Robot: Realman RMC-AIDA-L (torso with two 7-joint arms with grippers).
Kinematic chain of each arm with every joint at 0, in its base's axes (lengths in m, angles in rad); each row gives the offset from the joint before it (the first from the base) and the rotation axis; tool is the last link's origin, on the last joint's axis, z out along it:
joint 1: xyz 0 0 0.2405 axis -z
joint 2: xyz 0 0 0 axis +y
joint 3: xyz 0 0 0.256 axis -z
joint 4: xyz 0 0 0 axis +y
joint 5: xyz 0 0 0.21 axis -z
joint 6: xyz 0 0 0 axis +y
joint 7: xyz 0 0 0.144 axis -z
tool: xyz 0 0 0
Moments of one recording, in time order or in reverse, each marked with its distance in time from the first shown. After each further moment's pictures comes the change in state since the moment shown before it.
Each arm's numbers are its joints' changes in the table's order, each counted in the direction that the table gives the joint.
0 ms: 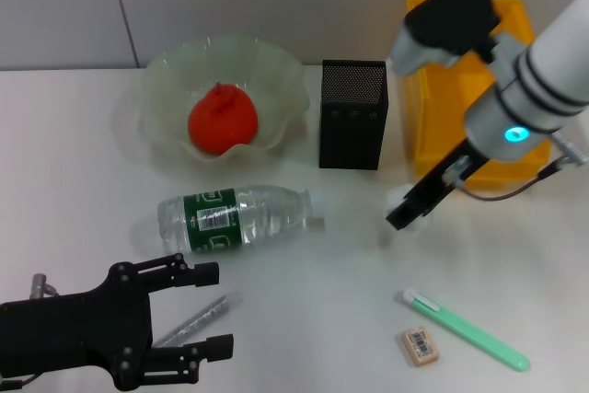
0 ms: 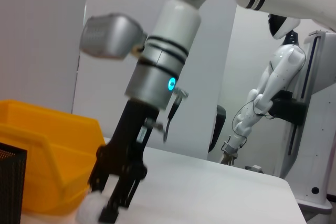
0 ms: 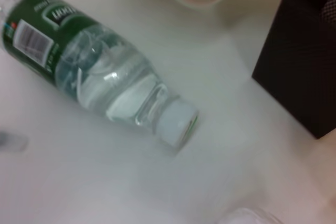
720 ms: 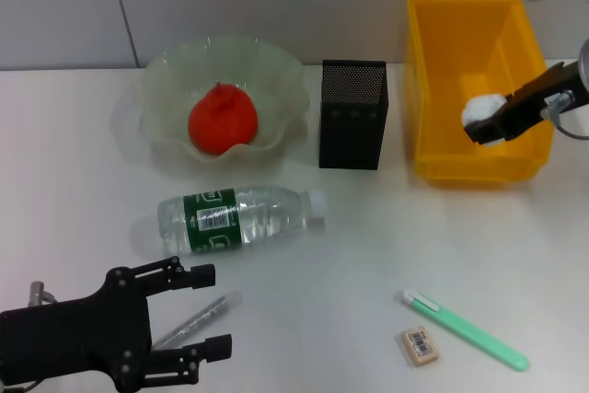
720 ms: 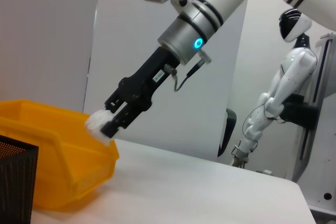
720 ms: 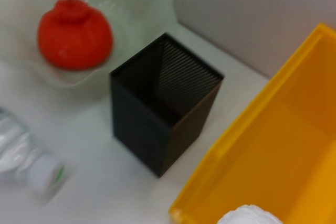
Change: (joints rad) left arm -0.013 -0.003 0.013 -0.033 0.002 -0.019 -0.036; right arm 0.256 0.005 -0.088 -0.494 0.091 0.000 0.016
